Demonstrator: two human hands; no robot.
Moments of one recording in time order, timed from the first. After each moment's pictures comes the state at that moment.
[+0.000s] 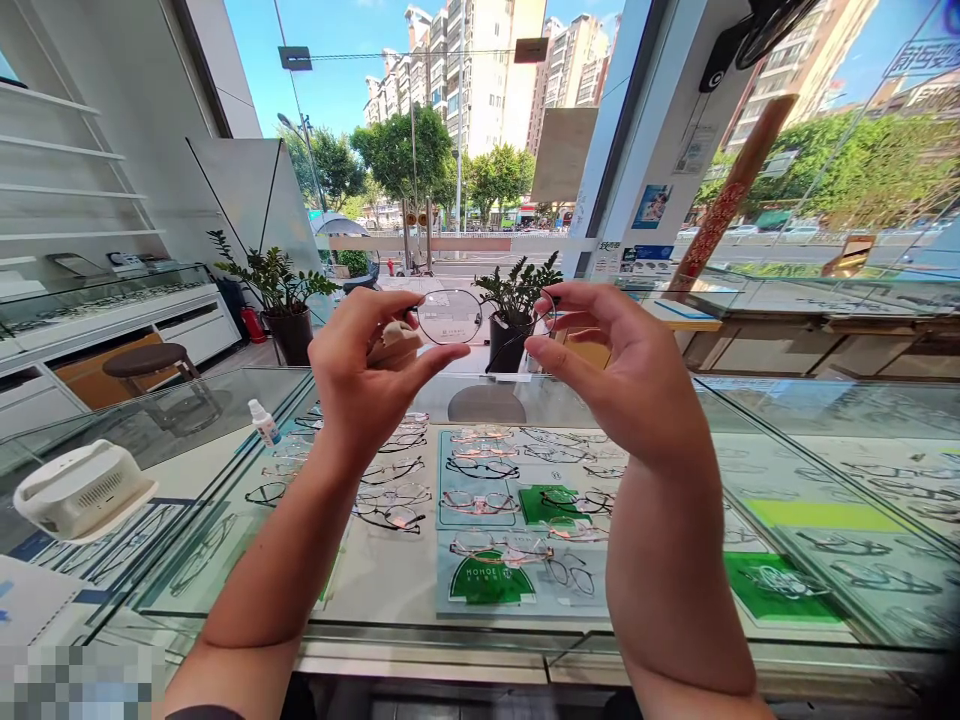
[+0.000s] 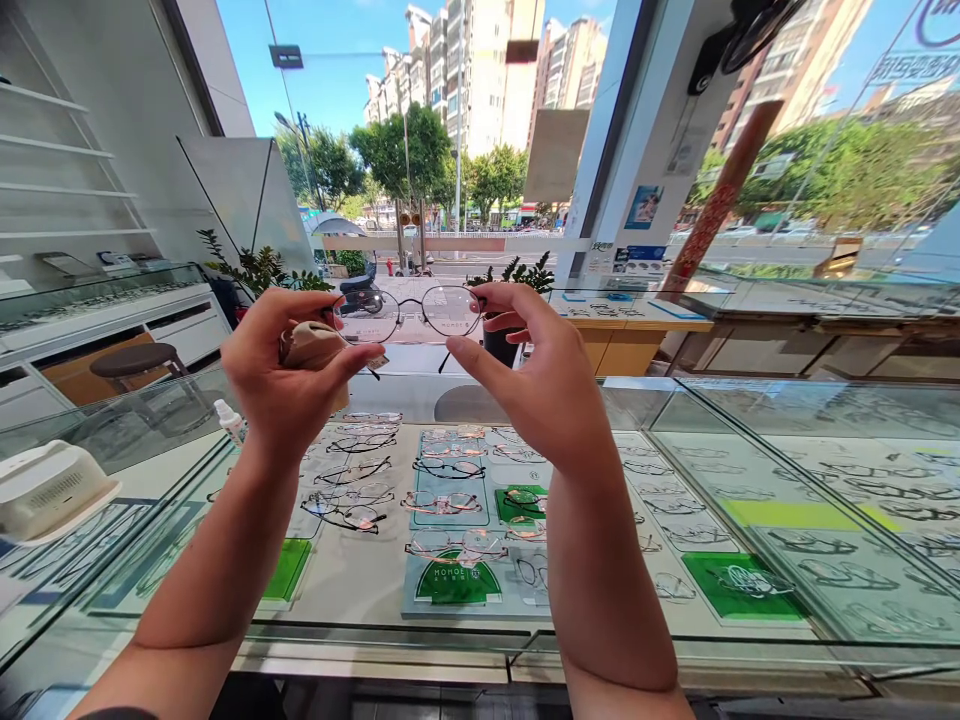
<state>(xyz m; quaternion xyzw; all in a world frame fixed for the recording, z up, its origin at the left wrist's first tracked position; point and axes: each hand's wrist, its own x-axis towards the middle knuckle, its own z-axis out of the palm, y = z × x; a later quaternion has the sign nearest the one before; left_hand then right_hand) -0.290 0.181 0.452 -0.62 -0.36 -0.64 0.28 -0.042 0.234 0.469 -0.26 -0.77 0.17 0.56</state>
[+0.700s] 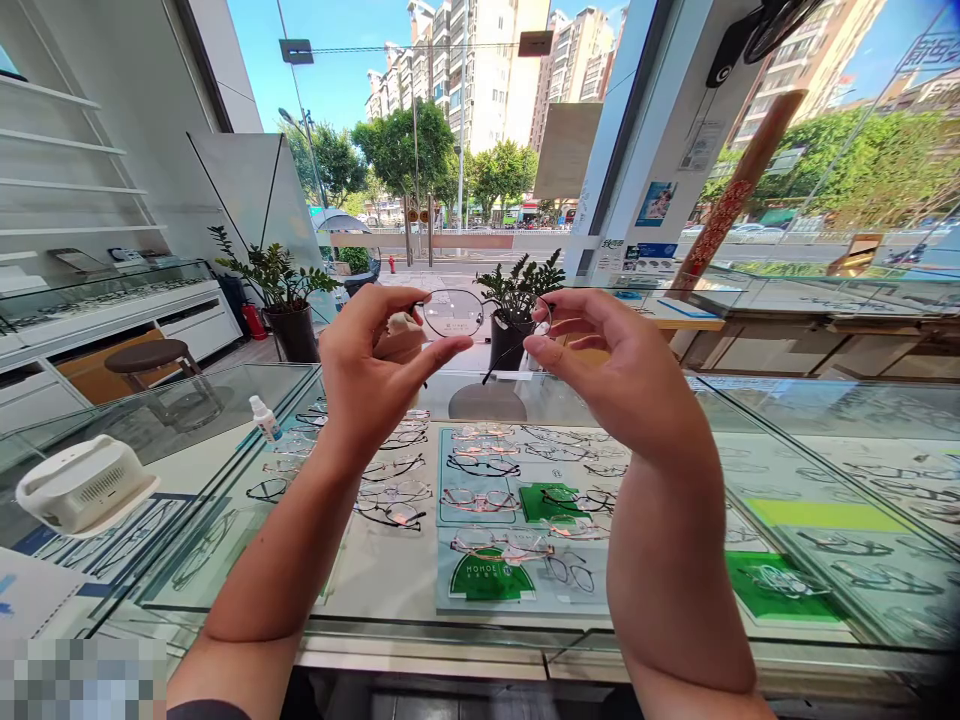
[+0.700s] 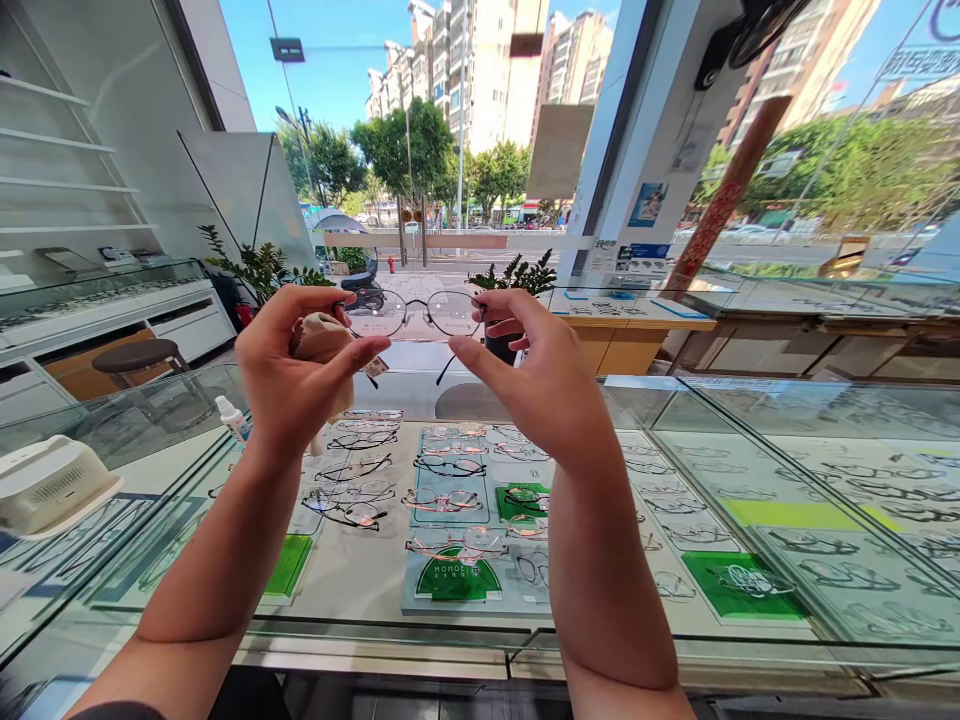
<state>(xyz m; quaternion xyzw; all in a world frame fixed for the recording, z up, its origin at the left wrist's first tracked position) -0.286 0.181 0.452 -0.63 -0.38 -0.64 0.21 -0.041 0.240 0.467 -0.30 -0.78 0.18 0.52</state>
